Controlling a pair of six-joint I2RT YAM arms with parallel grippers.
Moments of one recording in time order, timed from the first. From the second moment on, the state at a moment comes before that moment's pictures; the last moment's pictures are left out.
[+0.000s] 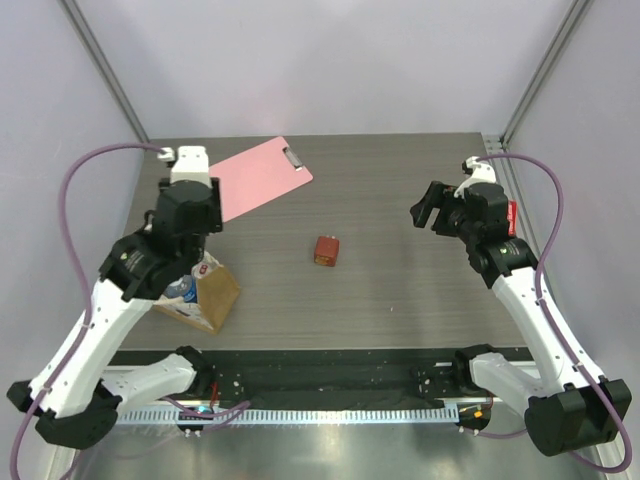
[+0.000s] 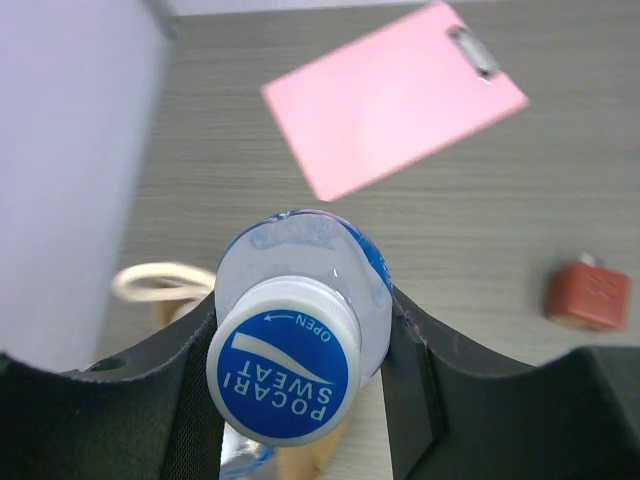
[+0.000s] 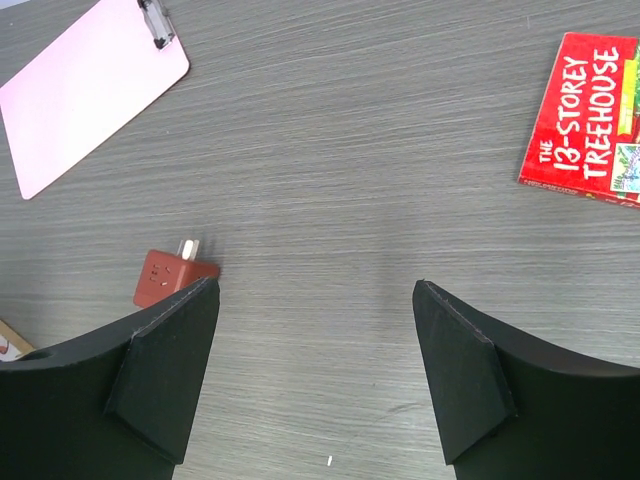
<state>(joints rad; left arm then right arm) -0.67 1.03 1.41 -0.88 -0.71 -0.21 0.19 0.99 0.93 -0.39 -0.02 0.36</state>
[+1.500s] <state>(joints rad) -0.19 0.94 1.23 -0.99 -0.74 -0.25 0.19 1.00 0.92 -0.37 -0.07 0.36</state>
